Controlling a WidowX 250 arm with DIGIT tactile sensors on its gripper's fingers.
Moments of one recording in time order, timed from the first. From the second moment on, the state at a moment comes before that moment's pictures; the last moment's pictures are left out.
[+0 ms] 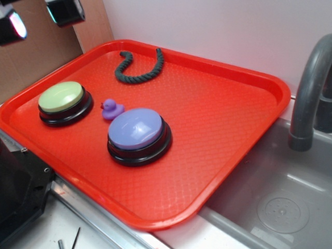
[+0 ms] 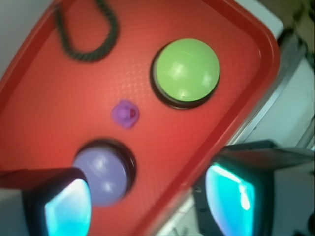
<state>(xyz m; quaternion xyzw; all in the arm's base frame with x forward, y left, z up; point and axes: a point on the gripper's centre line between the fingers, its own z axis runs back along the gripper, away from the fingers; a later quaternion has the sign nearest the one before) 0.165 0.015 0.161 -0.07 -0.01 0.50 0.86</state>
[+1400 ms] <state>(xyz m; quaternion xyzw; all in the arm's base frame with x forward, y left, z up) 0.220 0.008 0.017 0.03 -0.04 0.62 0.78</state>
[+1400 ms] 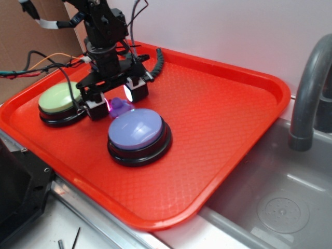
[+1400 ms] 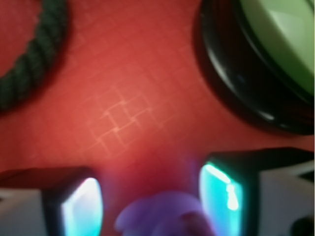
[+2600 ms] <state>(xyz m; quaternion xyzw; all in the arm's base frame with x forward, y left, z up) 0.234 -0.008 0.115 -0.06 -0.04 0.45 0.89</state>
